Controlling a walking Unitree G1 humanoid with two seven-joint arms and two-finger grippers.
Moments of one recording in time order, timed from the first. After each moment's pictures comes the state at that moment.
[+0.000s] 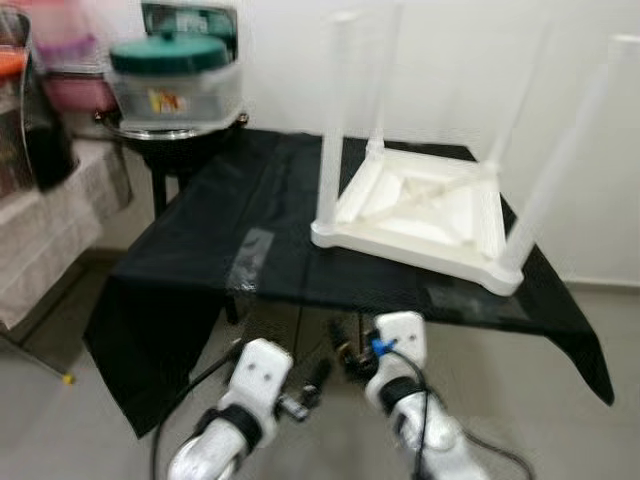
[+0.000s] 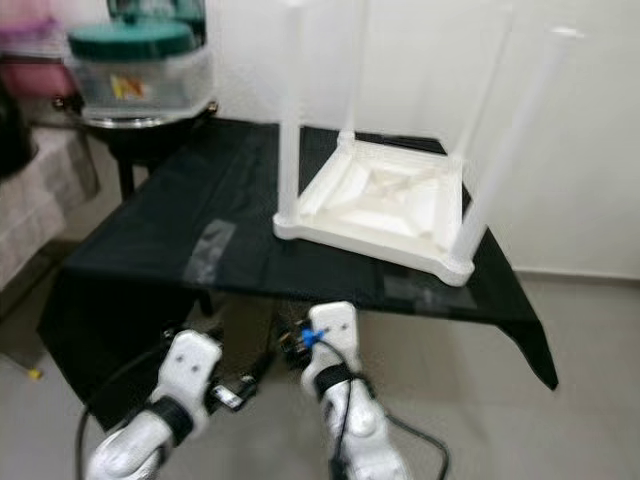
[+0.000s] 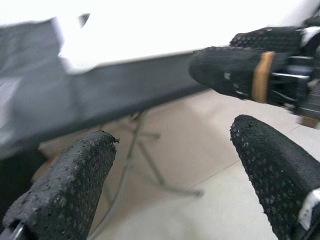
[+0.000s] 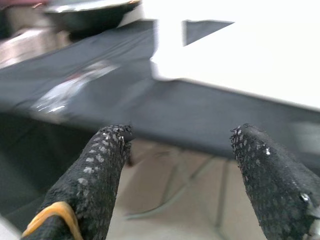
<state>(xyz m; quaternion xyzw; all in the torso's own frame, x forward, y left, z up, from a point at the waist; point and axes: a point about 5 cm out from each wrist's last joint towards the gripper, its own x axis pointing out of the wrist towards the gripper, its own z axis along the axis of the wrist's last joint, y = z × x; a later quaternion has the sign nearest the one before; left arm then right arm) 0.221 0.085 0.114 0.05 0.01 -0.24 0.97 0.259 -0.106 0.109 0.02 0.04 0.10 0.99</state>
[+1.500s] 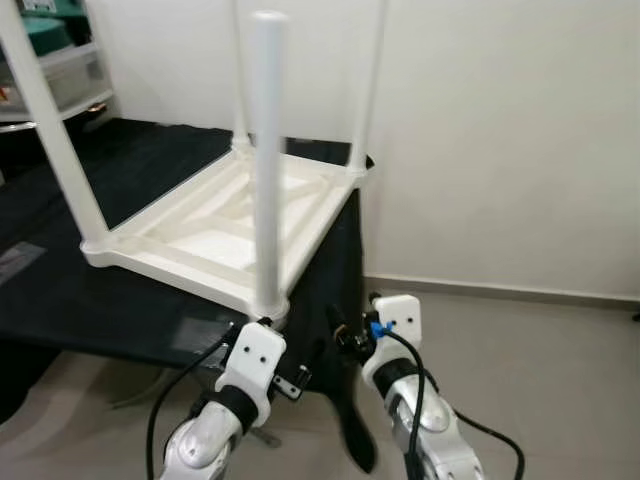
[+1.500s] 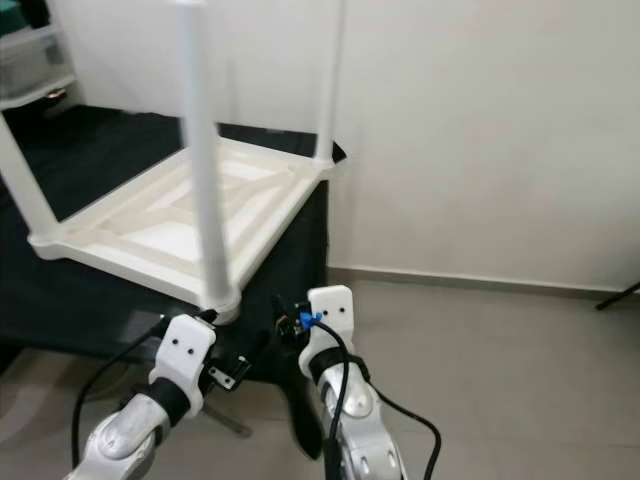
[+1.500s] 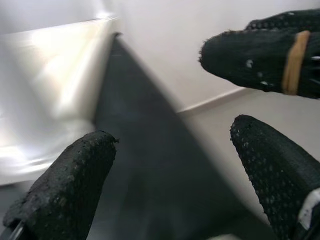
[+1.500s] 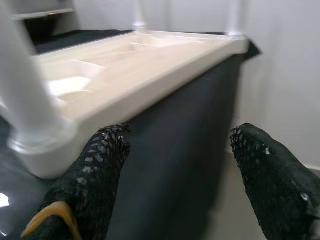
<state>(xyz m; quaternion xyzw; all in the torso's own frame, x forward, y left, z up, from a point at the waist) 0.226 0.091 0.113 0.06 0.00 -0.23 0.97 0.262 -0.096 0.112 0.03 0.03 0.12 0.99</state>
